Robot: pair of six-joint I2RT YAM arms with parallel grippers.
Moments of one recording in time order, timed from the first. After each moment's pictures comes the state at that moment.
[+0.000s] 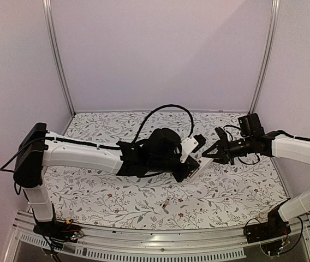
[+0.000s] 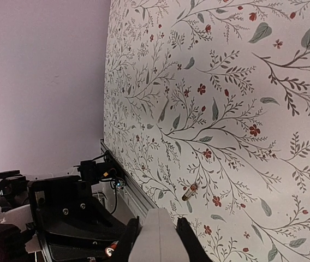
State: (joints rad) left arm -1.19 1.87 1.33 0.03 -0.02 -0.06; right arm 0.41 1.34 0.79 -0.23 -0.82 0.74
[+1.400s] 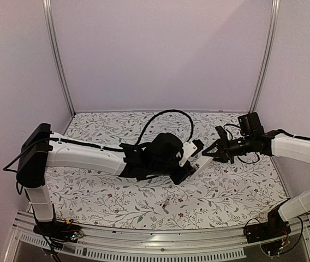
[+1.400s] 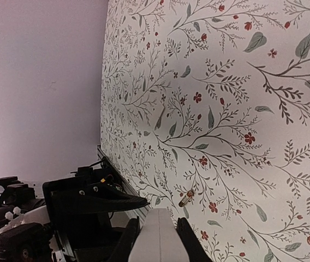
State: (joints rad) left arm -1.19 1.91 1.34 -0.04 -0.11 -0.04; right arm 0.41 1.34 0.81 -0.22 -0.79 0.74
